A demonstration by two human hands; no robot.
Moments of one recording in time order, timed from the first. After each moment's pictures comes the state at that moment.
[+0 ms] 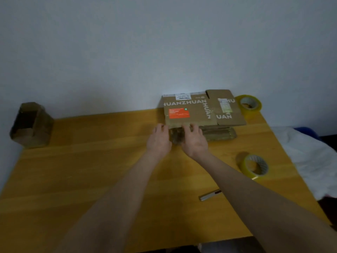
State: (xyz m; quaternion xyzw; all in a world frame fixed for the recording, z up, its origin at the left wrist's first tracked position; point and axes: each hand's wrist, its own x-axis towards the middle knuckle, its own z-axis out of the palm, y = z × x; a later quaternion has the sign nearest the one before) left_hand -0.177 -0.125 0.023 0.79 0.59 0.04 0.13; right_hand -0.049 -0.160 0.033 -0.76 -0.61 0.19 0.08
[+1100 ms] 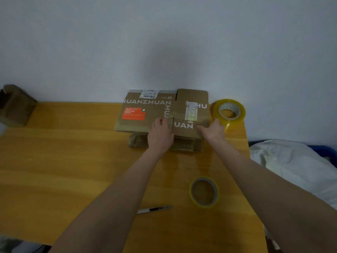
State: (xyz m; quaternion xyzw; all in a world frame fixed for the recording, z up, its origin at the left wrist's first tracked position) left_hand 0.068 -0.091 -0.014 0.69 0.70 0.09 0.13; right_hand 0.241 -0.075 -0.012 -0.79 -0.39 0.41 0.22
